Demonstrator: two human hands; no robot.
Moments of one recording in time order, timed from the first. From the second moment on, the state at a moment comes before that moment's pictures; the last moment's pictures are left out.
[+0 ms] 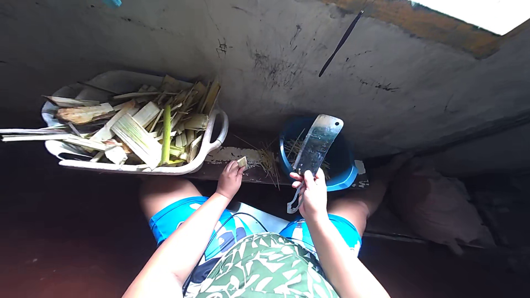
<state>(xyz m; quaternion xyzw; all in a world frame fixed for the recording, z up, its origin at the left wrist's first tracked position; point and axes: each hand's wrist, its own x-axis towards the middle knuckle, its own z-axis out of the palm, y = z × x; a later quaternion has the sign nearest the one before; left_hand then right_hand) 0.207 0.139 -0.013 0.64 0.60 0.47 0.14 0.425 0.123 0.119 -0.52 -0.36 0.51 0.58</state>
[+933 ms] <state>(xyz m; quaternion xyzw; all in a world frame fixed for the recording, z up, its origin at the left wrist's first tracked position) 0.212 0.139 -0.012 0.70 0.55 0.45 0.05 0.392 0.097 0.139 -0.51 -0.78 0.31 0.17</state>
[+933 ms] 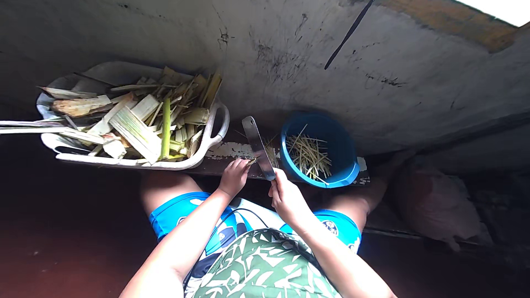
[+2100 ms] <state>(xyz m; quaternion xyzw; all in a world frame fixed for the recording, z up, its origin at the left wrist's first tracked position) 0.212 0.137 -0.007 0.71 0.56 0.43 0.07 0.381 0.095 0.140 -0.53 -0.80 0.26 0.14</state>
